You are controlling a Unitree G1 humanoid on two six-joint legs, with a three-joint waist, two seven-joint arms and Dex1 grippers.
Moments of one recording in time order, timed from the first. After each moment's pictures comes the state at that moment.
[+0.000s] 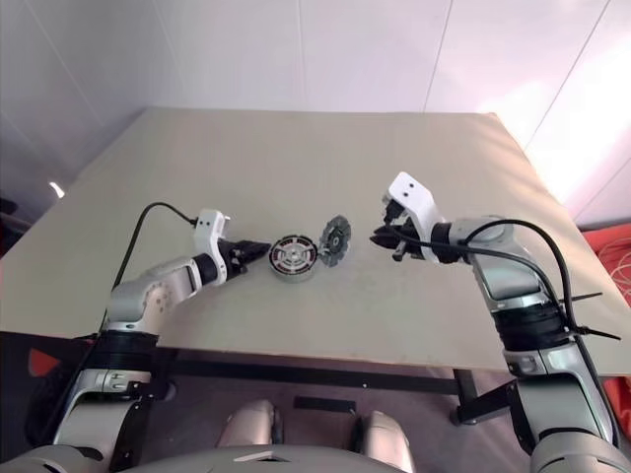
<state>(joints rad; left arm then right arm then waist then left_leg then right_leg) -0.41 0.30 0.08 0.15 -0.41 0.77 -0.53 -0.48 -0.64 0.11 -0.04 0.12 0.67 0.99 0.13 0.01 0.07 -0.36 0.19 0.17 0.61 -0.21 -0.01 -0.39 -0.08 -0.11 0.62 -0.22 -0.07</state>
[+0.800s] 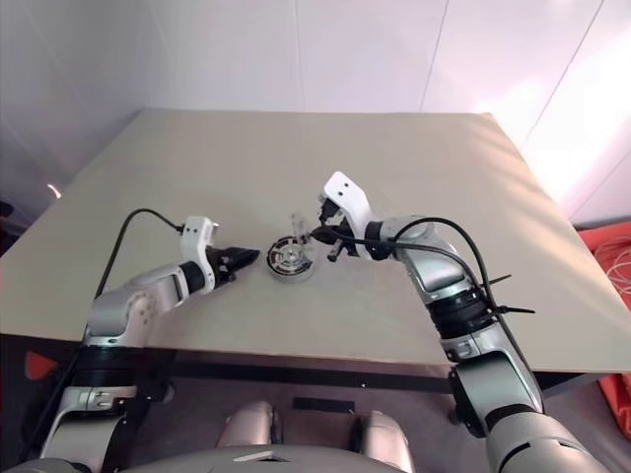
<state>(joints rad) -0.31 0.36 0.15 0.02 -0.43 0.82 -0.49 -0.64 -0.36 0.27 0.09 0.14 0.64 0.87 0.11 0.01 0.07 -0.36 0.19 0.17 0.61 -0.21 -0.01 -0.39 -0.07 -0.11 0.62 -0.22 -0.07</state>
